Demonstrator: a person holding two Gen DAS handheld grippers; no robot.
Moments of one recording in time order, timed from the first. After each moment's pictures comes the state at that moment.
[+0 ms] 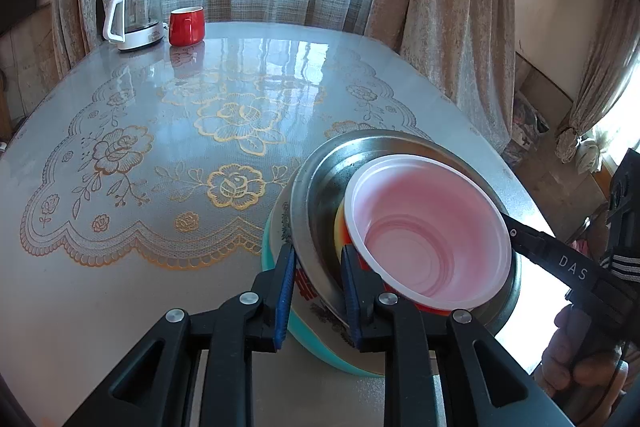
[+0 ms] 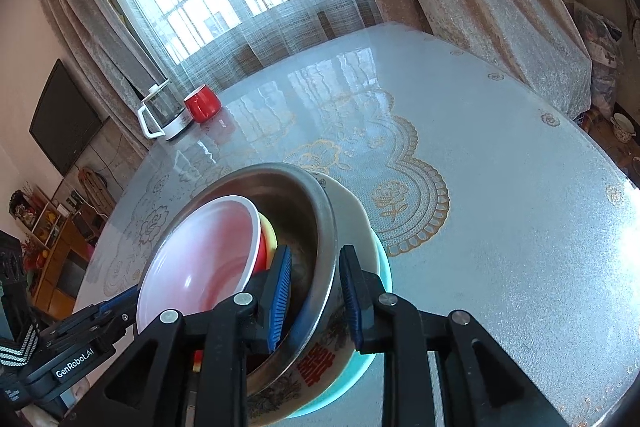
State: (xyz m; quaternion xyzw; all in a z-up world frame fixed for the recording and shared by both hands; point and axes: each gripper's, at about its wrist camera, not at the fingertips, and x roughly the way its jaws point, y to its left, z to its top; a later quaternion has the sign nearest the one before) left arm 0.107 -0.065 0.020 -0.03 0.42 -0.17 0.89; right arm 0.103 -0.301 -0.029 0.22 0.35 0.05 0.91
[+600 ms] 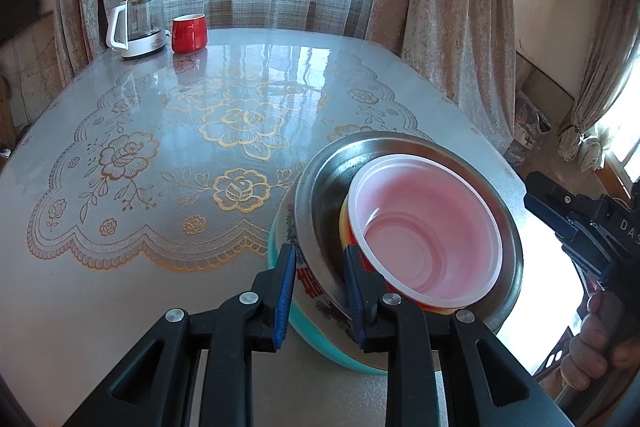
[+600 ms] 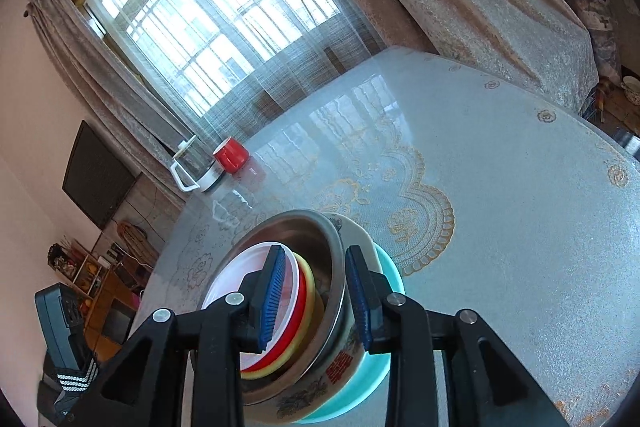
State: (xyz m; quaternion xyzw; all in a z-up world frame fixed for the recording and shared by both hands) left arm 0.103 -0.062 0.022 -0.02 0.41 -0.17 0.89; right arm 0.078 -0.327 -0.008 0.31 0.26 0.07 0.91
